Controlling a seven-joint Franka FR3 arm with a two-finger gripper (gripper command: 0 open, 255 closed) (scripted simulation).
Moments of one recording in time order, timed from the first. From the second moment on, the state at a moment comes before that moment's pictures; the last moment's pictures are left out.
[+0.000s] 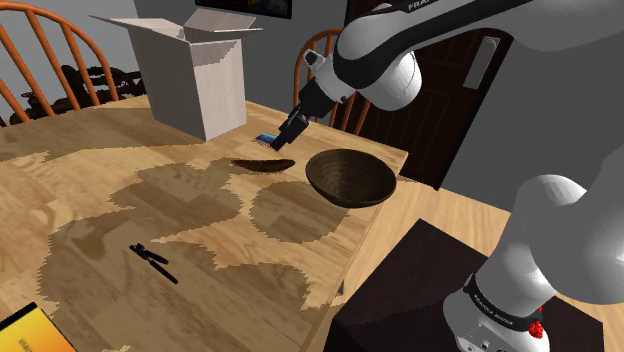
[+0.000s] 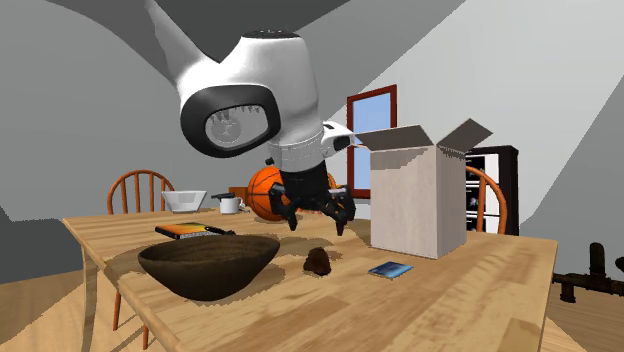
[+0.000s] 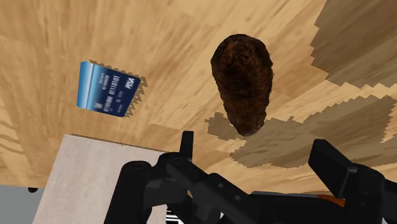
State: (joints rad) arm 0.33 -0.29 -0.04 -2.46 0.66 2.71 -0.90
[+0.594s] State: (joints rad) arm 0.35 -0.24 -0.04 -2.45 0.70 2.76 -0.94
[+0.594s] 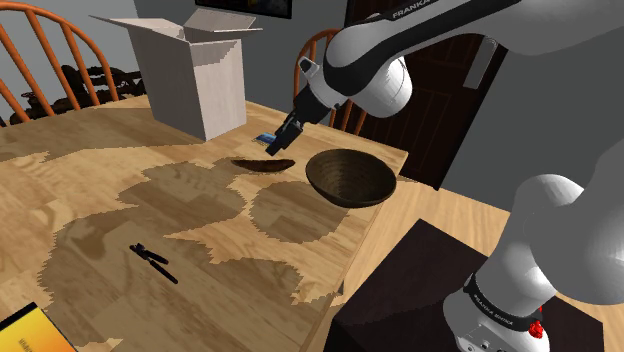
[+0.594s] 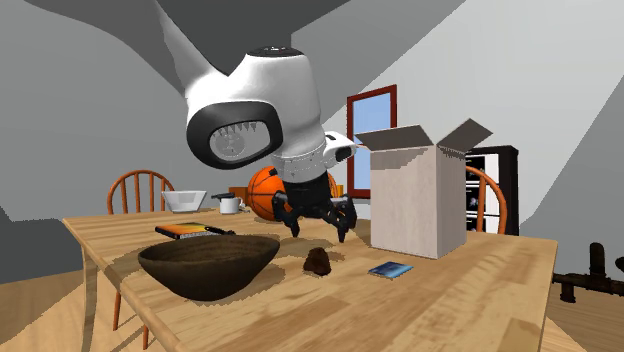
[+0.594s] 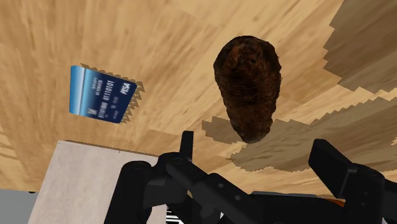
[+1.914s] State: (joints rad) arm 0.22 0.09 0.13 -1.95 0.08 2.15 -0.53
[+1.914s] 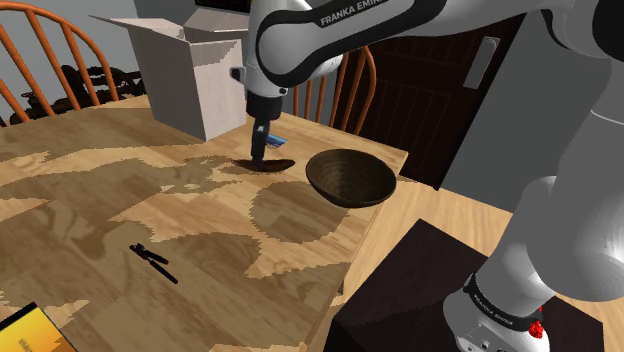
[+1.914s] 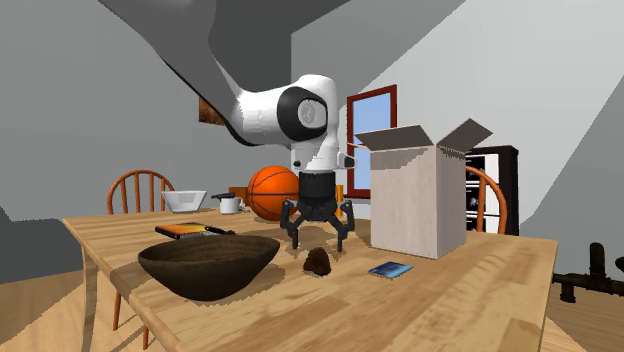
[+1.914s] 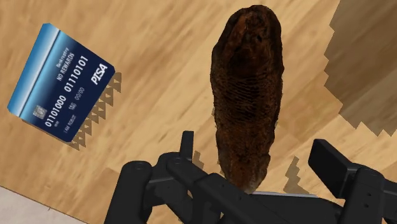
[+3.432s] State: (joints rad) arm 0.23 0.11 0.13 -1.95 0.07 2.17 -0.53
